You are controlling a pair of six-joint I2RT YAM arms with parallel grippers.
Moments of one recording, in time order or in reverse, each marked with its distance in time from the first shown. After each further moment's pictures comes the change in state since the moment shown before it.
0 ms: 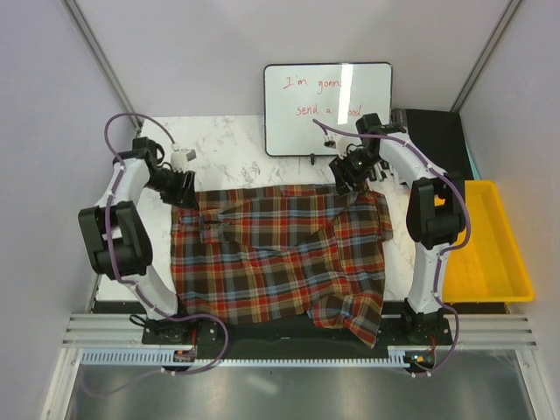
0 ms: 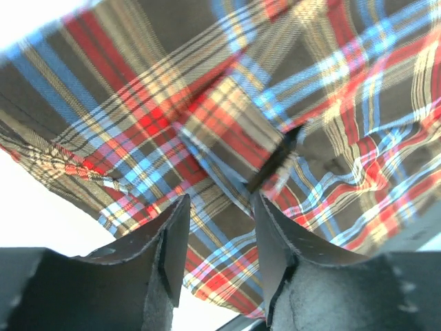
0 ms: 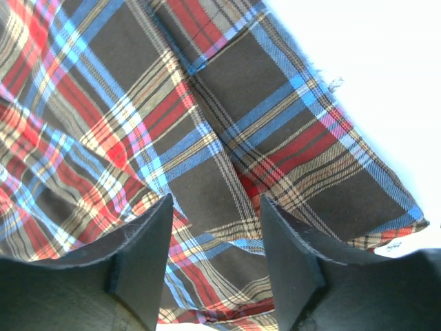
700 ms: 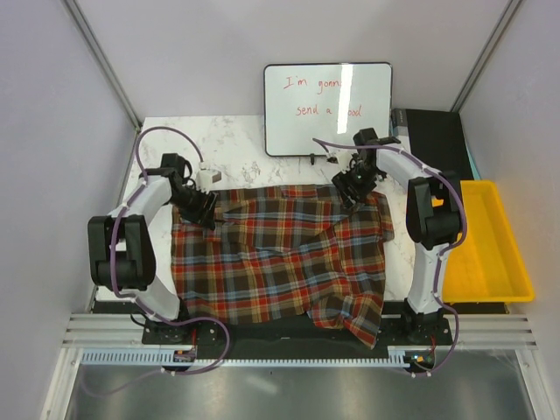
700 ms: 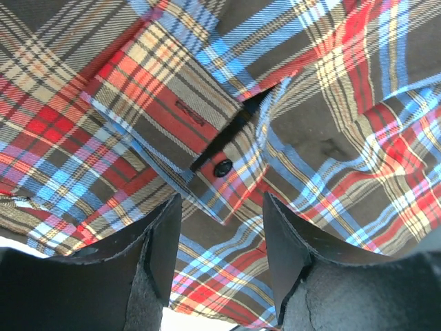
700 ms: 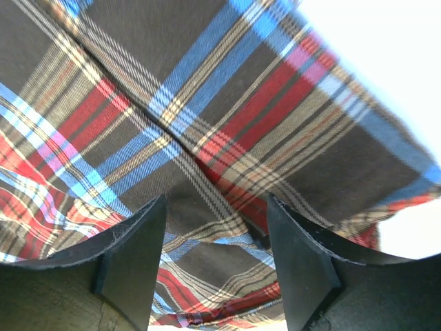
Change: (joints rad) left arm -0.185 -0.153 -0.254 0.141 -0.116 0.014; right arm 0.007 -0.008 -0.180 0.118 0.227 0.058
